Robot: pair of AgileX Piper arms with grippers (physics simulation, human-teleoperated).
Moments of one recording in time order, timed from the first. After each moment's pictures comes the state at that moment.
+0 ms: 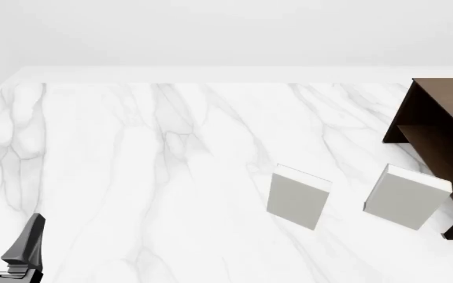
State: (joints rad) left arm 0.00 0.00 0.00 0.00 0.00; right arm -0.42 1.07 -0.95 0.01 -0.86
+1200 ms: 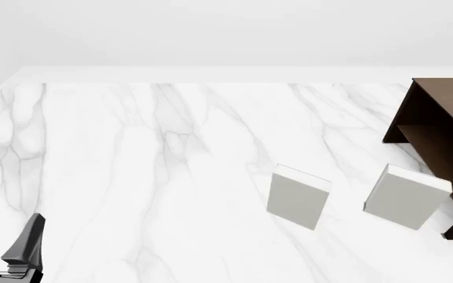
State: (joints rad) left arm 0.00 0.00 0.00 0.00 0.00; right arm -0.53 1.26 -1.03 -0.08 -0.90
